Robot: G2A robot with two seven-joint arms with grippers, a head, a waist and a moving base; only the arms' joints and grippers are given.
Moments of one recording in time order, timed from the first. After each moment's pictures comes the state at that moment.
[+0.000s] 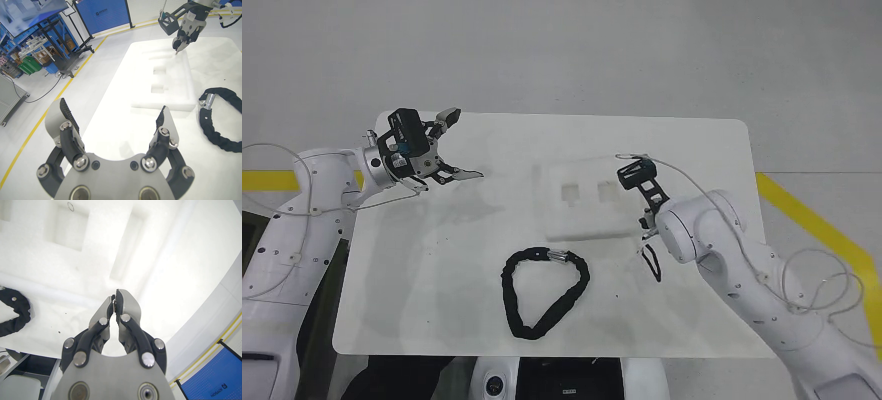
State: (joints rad) left arm 0.79 -0.82 -1.16 -1.28 1.51 -0.95 0.52; right arm -0.82 -1.08 0.87 -1.86 -1.17 0.28 1.54
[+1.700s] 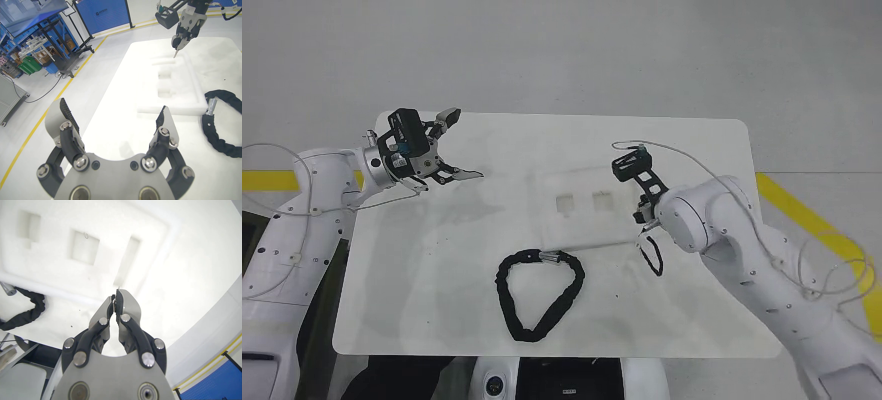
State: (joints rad) left arm 0.79 -0.82 -1.16 -1.28 1.51 -0.95 0.52; right arm -0.75 -1.06 0.89 -1.87 -1.00 0.29 1.53
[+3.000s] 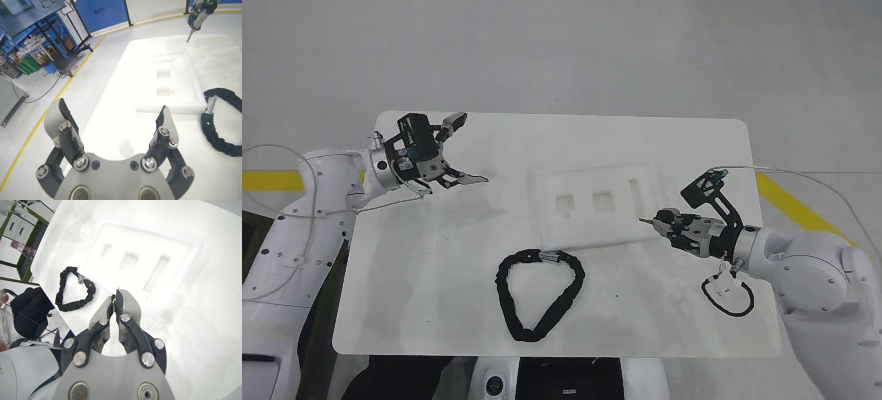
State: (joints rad) left arm 0.80 -0.82 -1.15 -1.35 1.53 -0.97 0.47; right arm -1.34 -0.97 1.51 -2.05 -0.47 -0.26 1.08
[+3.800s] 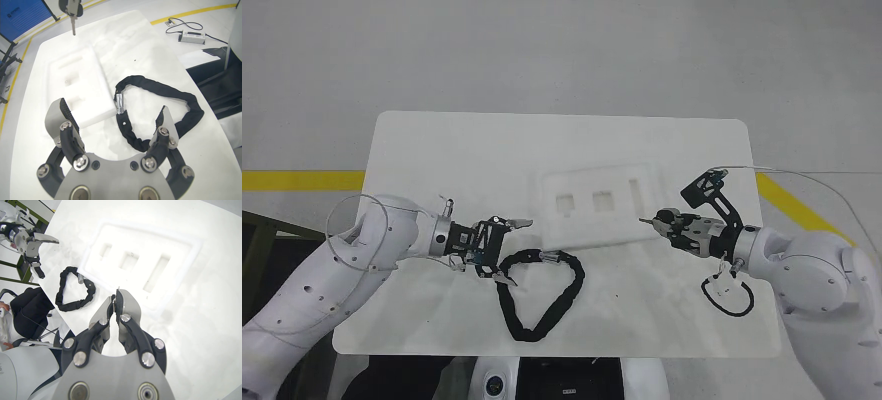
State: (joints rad) left arm 0.87 -0.67 -0.80 -1.63 1.70 -1.01 0.60; right arm -1.34 -0.97 1.51 -2.05 -0.47 -0.26 1.08
